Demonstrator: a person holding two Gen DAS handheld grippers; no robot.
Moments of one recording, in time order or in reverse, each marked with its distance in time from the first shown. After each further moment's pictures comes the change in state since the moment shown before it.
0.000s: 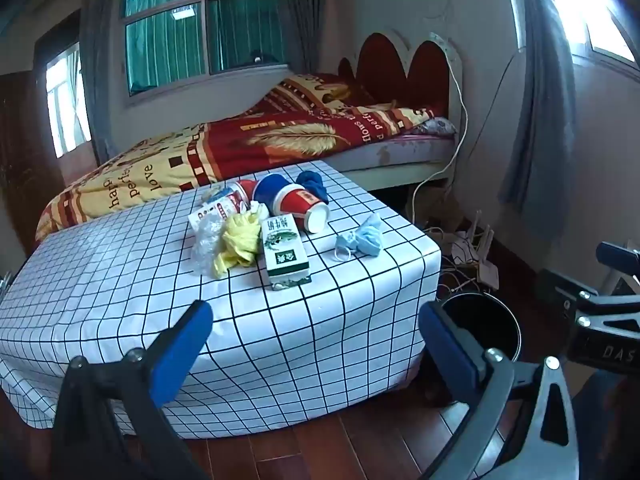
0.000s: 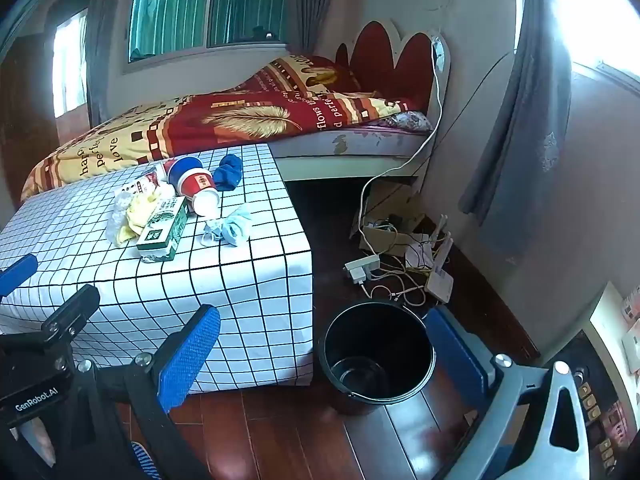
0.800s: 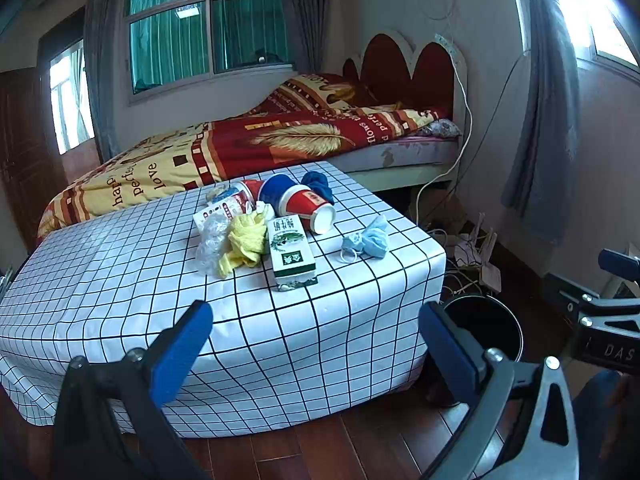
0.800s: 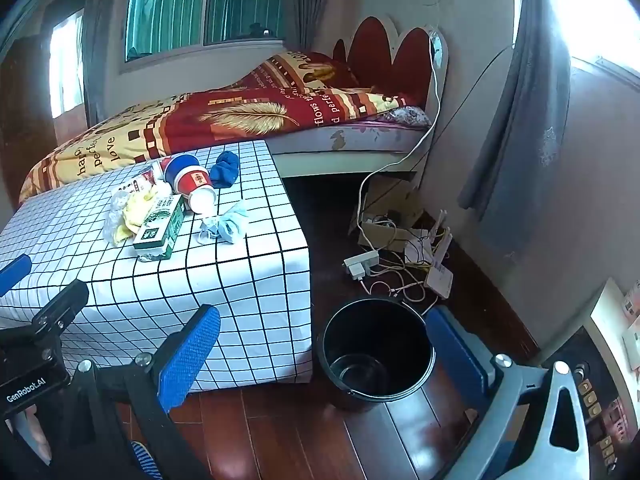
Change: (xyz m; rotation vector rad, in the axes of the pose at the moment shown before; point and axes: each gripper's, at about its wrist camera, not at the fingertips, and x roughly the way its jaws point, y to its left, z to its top) left arm 0.003 0.008 -0.001 -0.050 0.017 -0.016; right arm 0.004 -0.001 0.000 -0.006 0.029 -0.021
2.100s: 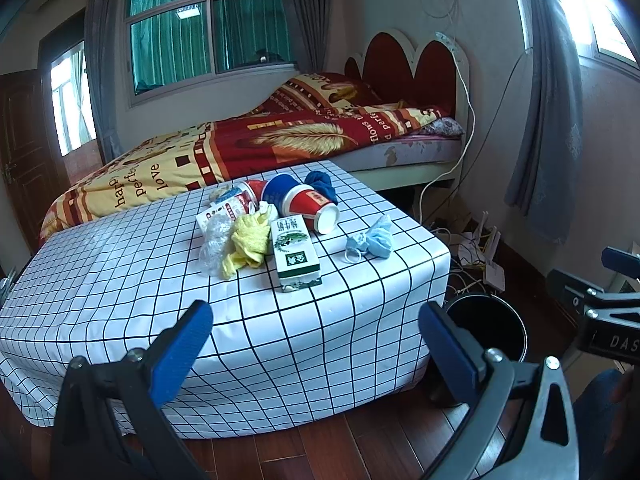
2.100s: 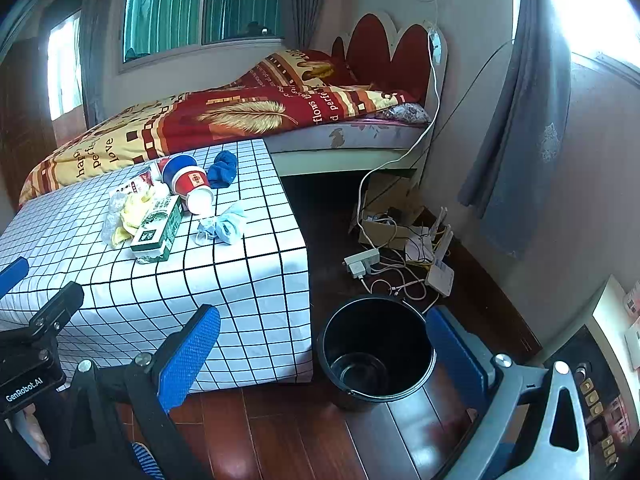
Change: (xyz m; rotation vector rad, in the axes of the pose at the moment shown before) left arm 0.001 0.005 0.000 0.008 0.003 0.012; right arm 0.003 -0.003 0.002 0.013 0.010 0.003
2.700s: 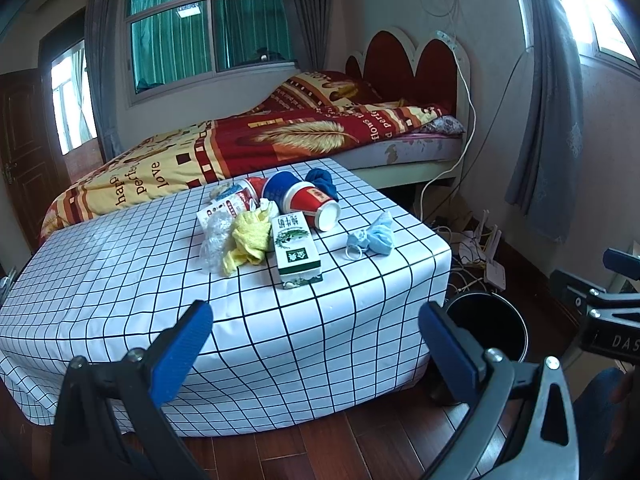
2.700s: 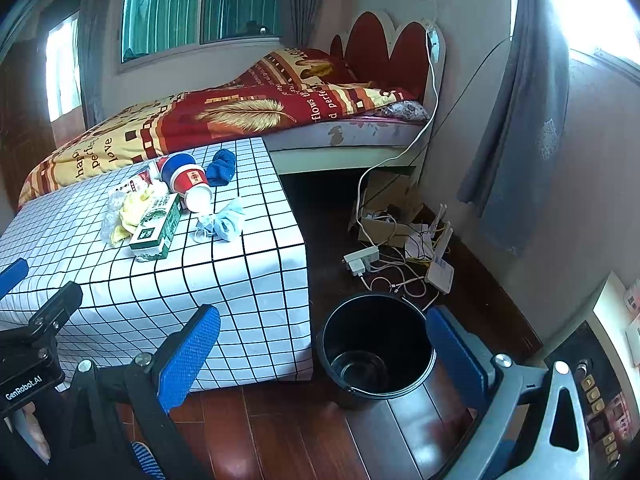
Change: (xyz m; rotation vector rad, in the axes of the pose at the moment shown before) left arm 0.001 -0.002 -0.005 0.005 0.007 0.003; right arm 0.001 -0.002 -0.003 0.003 0.005 0.002
